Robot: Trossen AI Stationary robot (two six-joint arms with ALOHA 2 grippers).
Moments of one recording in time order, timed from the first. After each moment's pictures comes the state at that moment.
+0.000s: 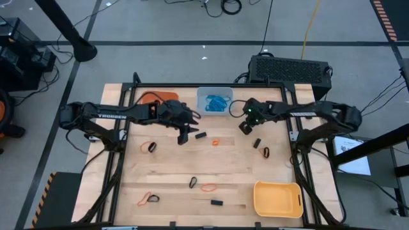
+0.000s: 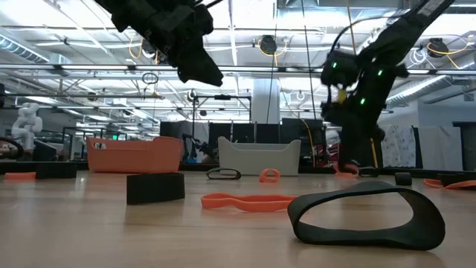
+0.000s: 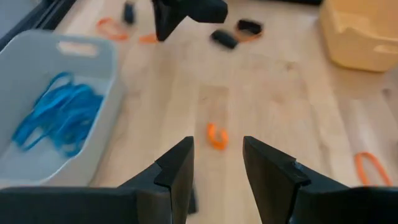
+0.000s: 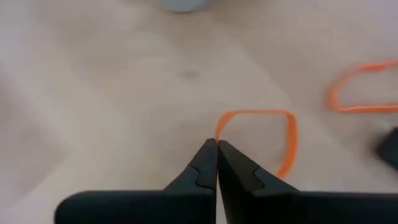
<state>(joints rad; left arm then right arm) 0.15 1.38 0.93 -0.18 0.12 0.01 -0.43 1.38 0.65 -0.39 0.08 0.33</state>
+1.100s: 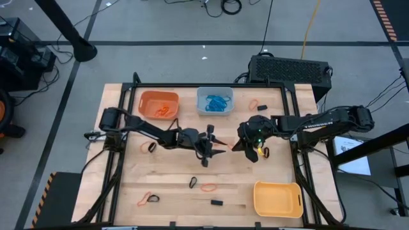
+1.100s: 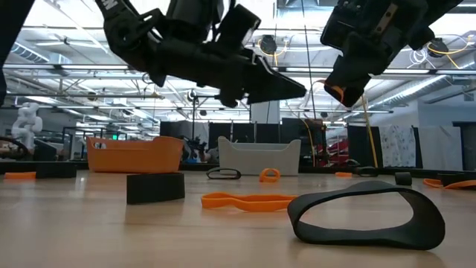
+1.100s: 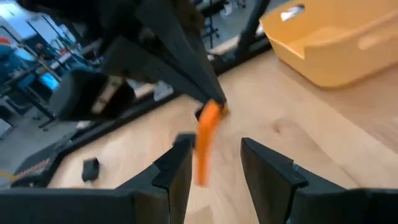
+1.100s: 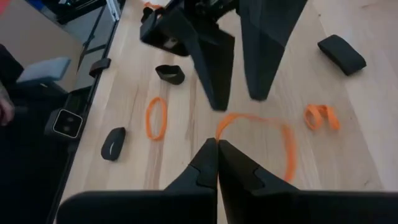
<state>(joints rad) -0.07 1.92 0.94 0.77 0.02 0.48 -0.02 1.18 0.65 -0.11 -0.32 0.29</state>
